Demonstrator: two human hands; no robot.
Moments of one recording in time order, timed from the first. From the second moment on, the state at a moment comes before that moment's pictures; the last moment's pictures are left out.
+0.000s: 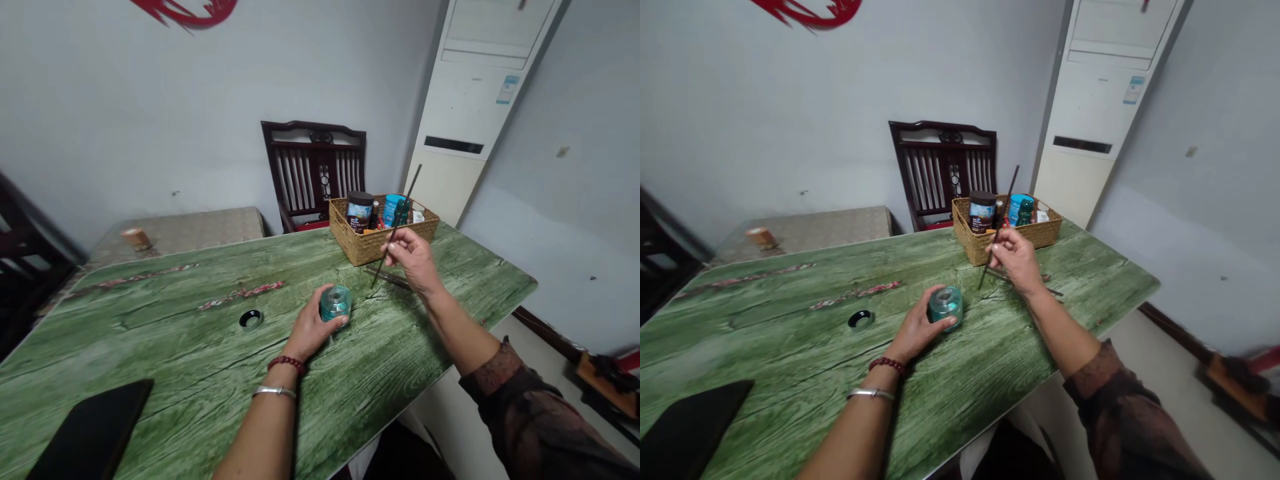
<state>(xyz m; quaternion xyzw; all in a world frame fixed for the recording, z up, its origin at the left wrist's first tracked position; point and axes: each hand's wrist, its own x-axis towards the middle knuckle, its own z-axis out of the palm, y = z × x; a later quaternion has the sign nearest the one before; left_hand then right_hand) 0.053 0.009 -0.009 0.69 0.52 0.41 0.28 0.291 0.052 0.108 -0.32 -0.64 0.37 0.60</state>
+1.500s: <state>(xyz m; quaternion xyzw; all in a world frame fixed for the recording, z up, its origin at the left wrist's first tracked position) 0.051 0.015 -0.009 0.69 0.54 0.40 0.27 0.338 0.071 -0.009 -0.68 -0.72 -0.06 0.15</state>
